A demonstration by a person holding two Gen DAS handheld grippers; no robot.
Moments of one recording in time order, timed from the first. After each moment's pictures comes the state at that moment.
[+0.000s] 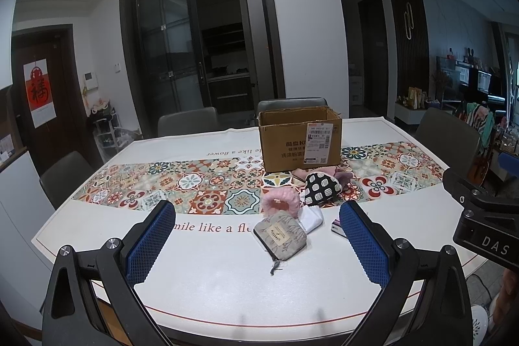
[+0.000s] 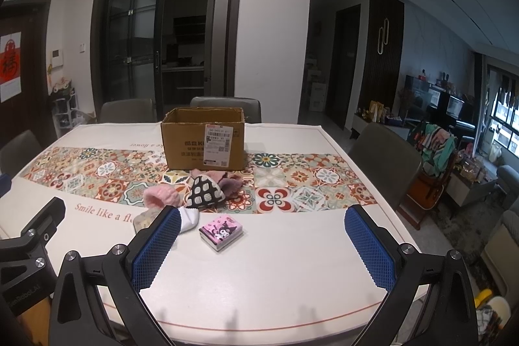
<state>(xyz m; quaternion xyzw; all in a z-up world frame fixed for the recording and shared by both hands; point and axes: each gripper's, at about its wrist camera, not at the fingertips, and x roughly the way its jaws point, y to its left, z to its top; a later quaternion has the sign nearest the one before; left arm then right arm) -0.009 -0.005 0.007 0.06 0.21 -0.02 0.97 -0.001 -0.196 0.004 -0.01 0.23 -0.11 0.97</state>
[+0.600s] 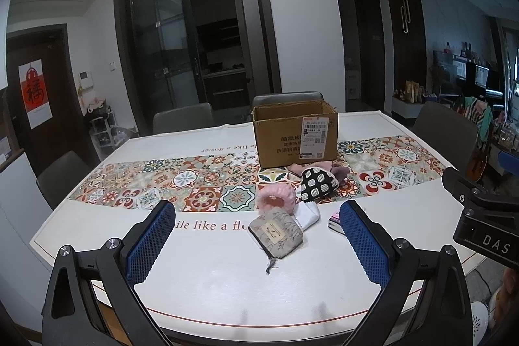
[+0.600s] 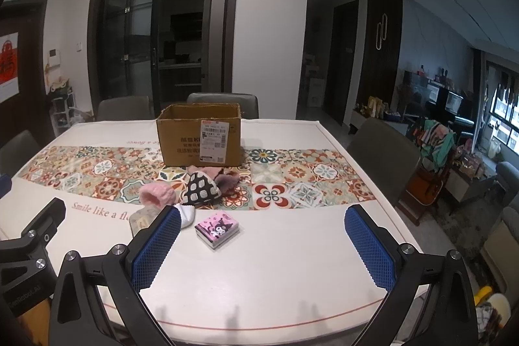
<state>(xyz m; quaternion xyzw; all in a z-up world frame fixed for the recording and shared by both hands) -0.001 -0.011 0.001 0.07 0.23 -0.02 0.97 0.003 -0.201 -0.003 0.00 0.24 -0.11 0.96</state>
